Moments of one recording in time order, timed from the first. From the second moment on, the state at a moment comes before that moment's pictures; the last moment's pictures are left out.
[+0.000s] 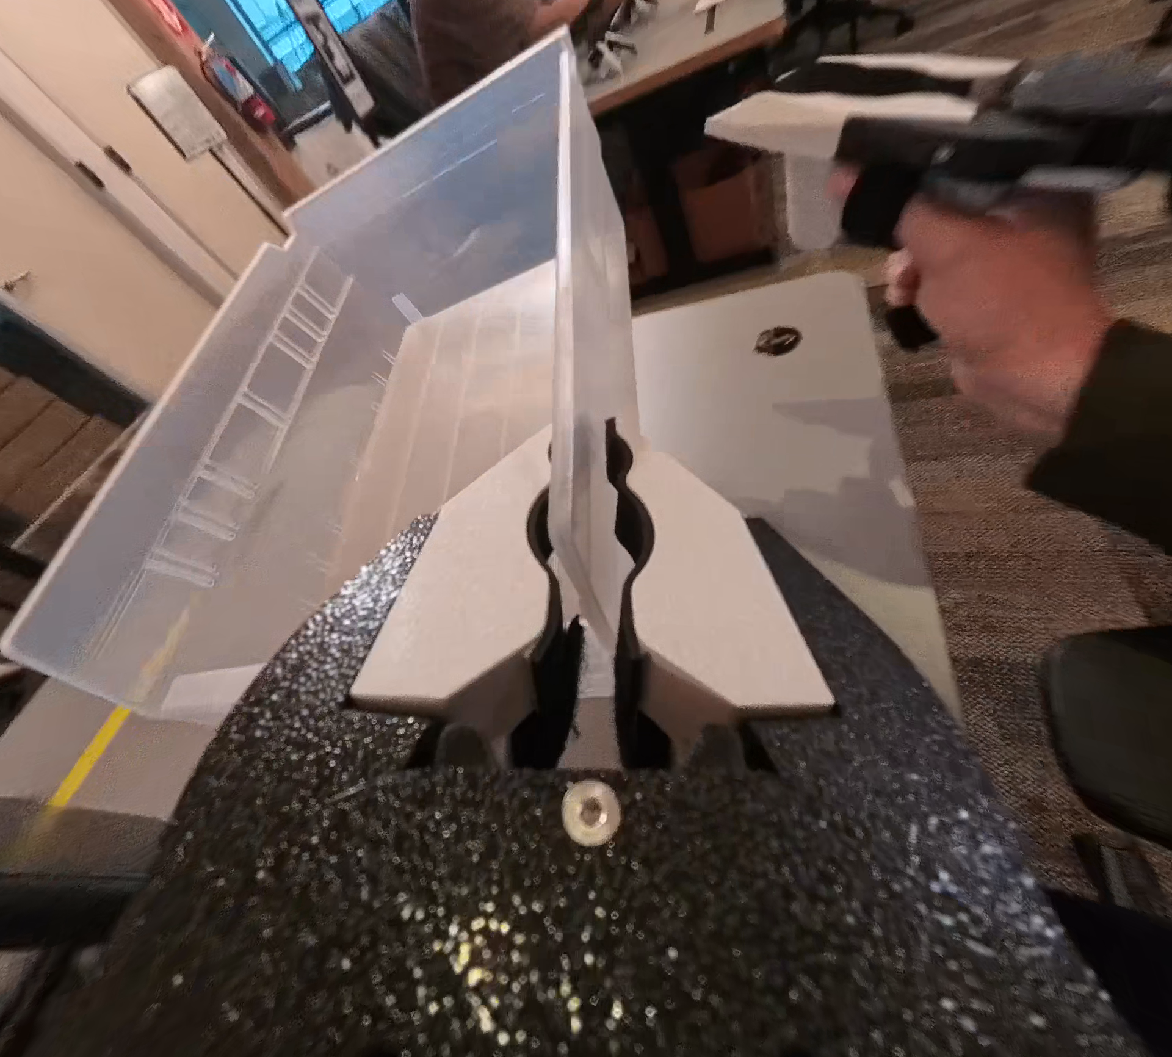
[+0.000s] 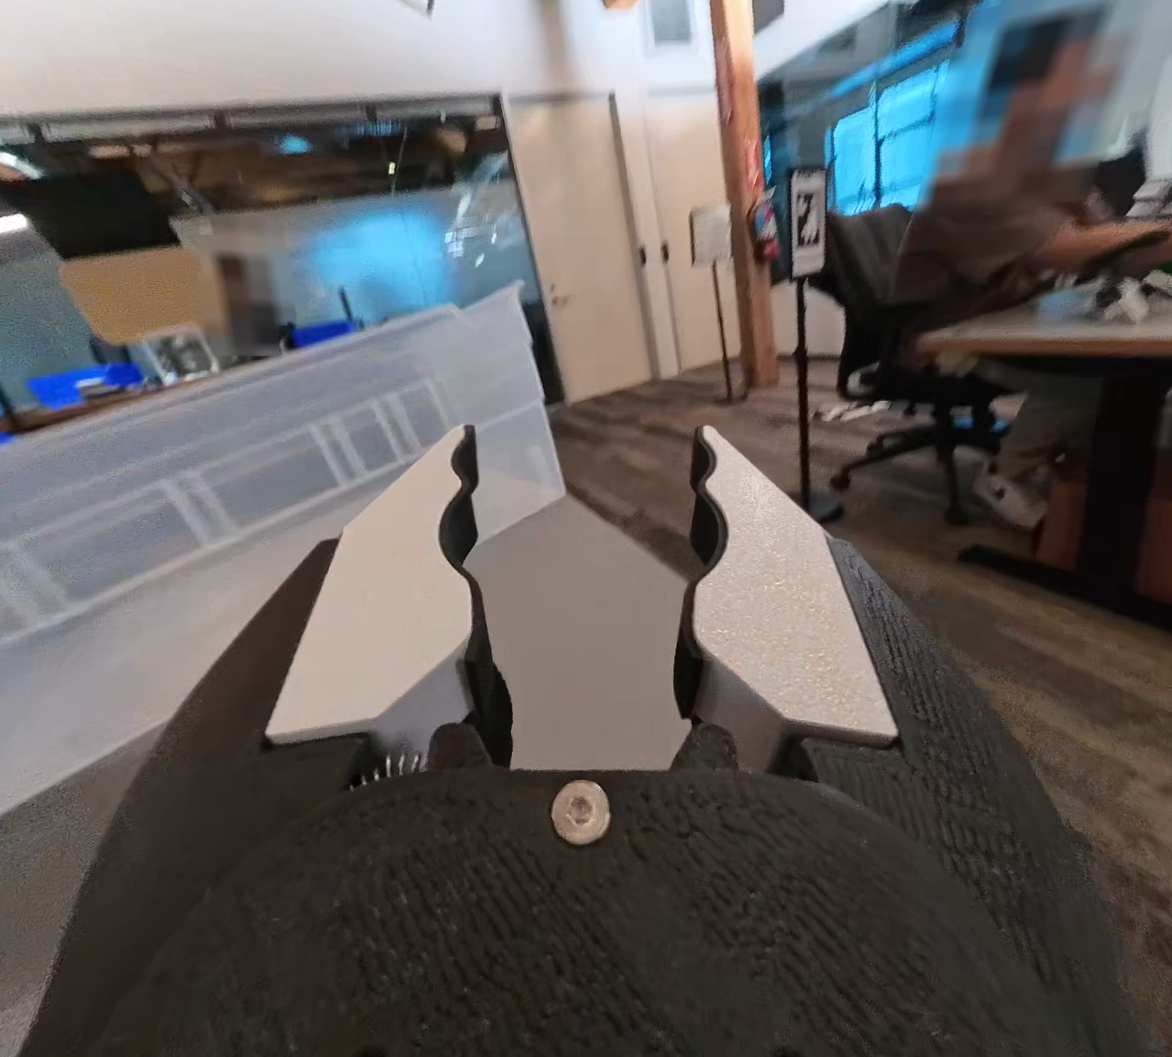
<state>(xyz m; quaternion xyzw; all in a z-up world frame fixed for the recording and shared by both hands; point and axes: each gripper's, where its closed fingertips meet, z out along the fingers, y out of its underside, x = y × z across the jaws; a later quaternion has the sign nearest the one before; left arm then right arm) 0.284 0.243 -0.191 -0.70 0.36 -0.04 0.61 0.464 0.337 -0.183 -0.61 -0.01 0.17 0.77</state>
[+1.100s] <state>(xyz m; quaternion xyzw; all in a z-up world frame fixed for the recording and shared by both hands) -0.156 -0.133 -0.175 -0.68 -0.22 0.22 0.67 0.272 0.275 -0.251 -0.75 -0.16 0.20 0.61</state>
